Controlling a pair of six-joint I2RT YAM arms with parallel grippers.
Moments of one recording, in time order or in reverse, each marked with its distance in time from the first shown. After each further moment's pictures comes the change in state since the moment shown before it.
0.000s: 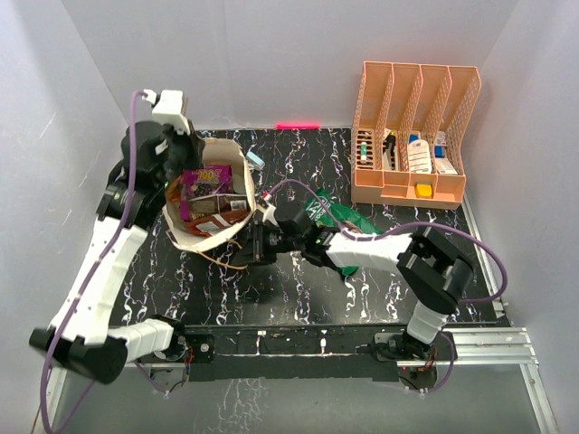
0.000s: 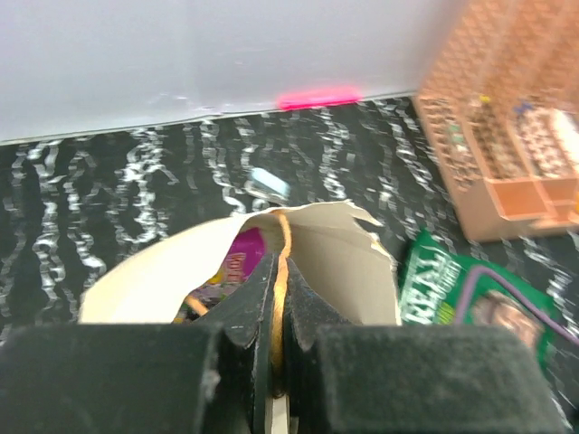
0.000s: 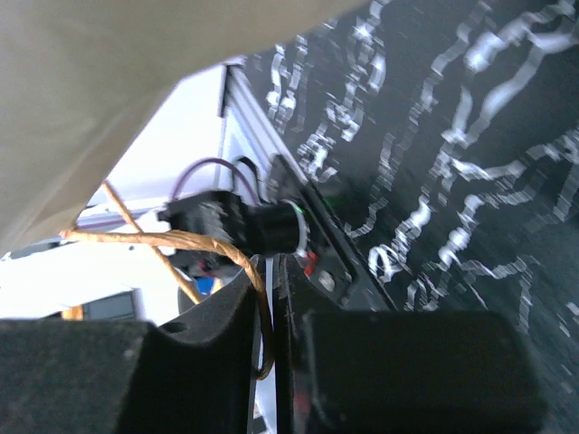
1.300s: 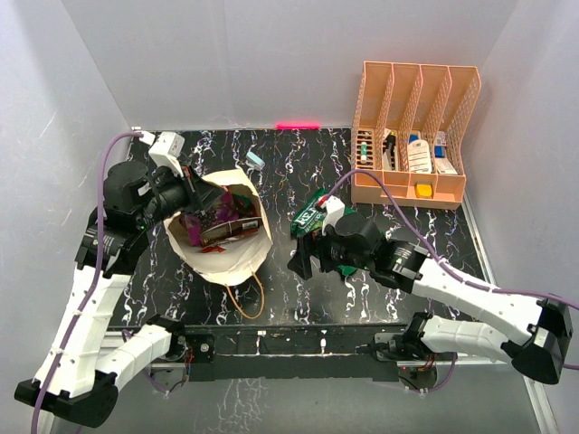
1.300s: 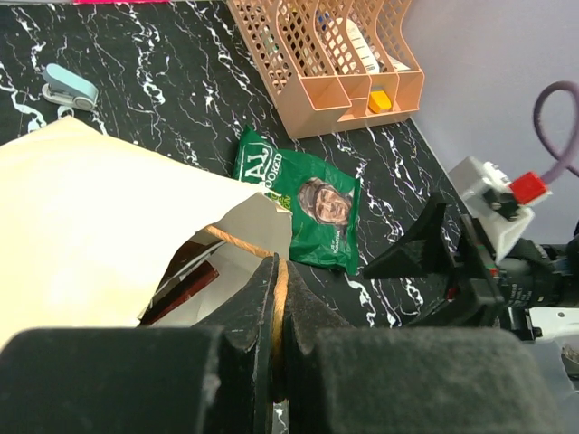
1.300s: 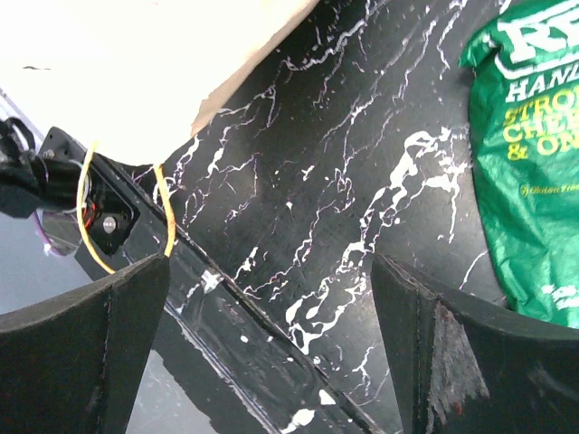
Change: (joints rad) left arm -0.001 -0.296 -0.203 -0.133 0.444 -0.245; right arm -0.002 -0.694 -0.193 -0.665 0.462 -0.580
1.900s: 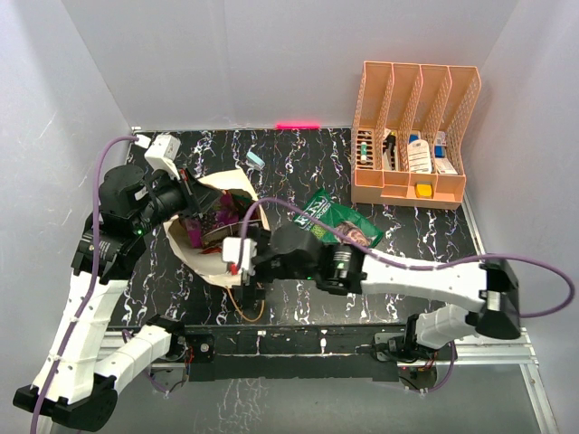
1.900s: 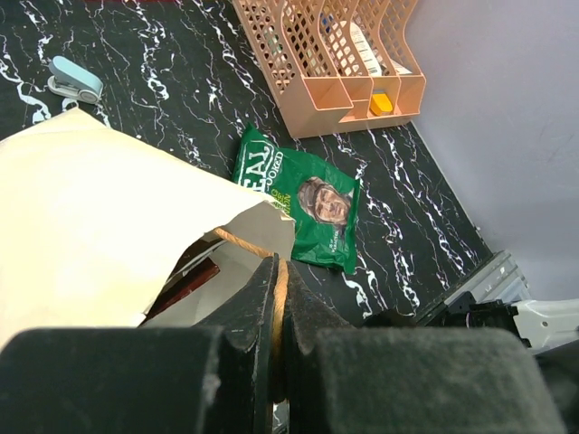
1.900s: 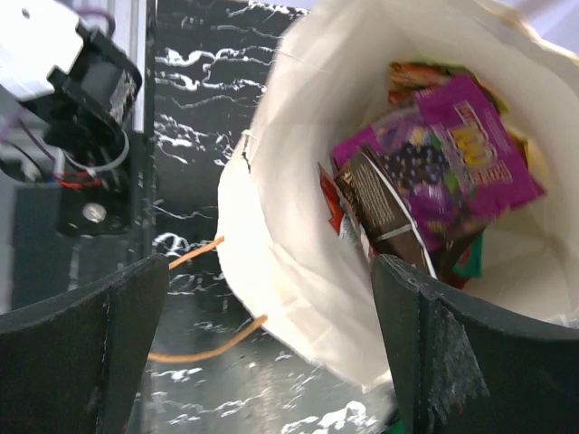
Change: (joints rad) left arm 0.000 -0.026 0.000 -0.030 -0.019 -0.025; right arm 0.308 0.319 0.328 0.234 -0.077 -0.860
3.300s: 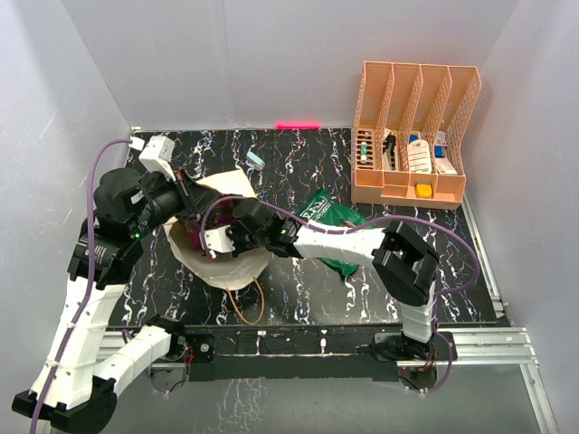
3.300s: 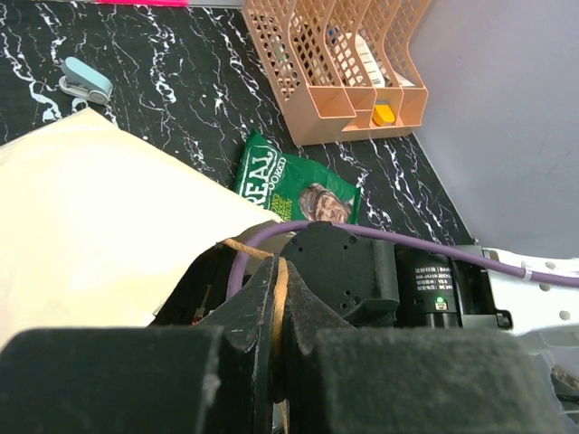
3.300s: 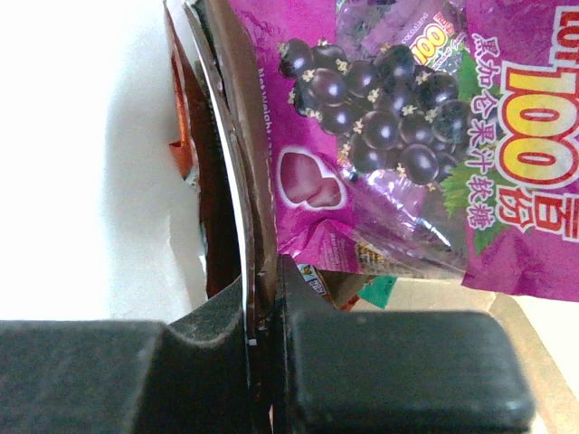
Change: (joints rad) left arm 0.000 -0.020 0.006 -0.014 -0.023 -0.020; right arm -0.206 0.552 0.229 0.022 -0.016 -0.573
